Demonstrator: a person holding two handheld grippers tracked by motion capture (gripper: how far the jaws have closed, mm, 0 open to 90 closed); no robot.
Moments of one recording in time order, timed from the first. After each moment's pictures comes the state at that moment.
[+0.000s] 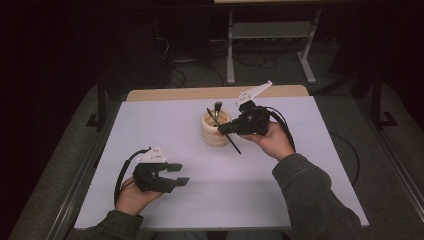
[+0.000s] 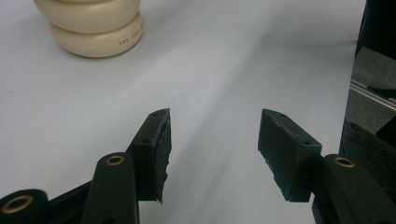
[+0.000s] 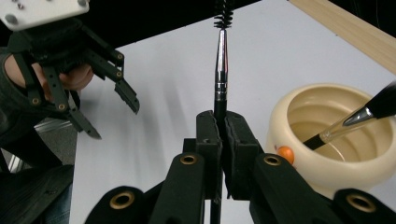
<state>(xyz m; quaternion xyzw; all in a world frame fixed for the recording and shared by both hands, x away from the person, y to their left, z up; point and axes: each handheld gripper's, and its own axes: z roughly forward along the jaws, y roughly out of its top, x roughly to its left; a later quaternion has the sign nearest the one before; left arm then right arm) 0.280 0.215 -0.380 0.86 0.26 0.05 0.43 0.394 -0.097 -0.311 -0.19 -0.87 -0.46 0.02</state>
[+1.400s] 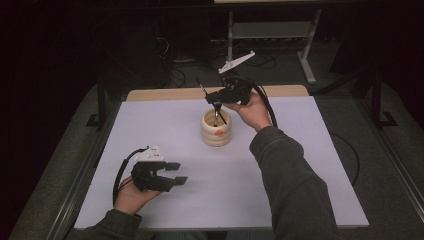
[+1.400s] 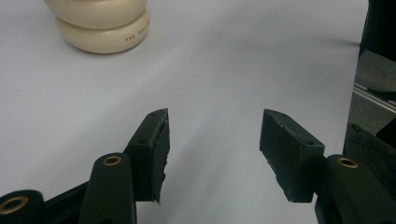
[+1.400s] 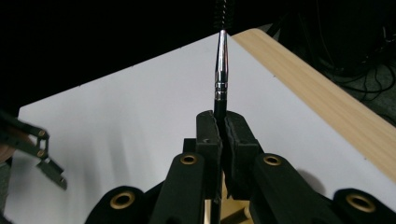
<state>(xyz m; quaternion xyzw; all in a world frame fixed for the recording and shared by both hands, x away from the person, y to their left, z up) 0.284 0.220 -0.382 0.86 0.27 0.05 0.43 0.464 -0.059 -0.280 -0.24 -0.85 -0.47 -0.04</state>
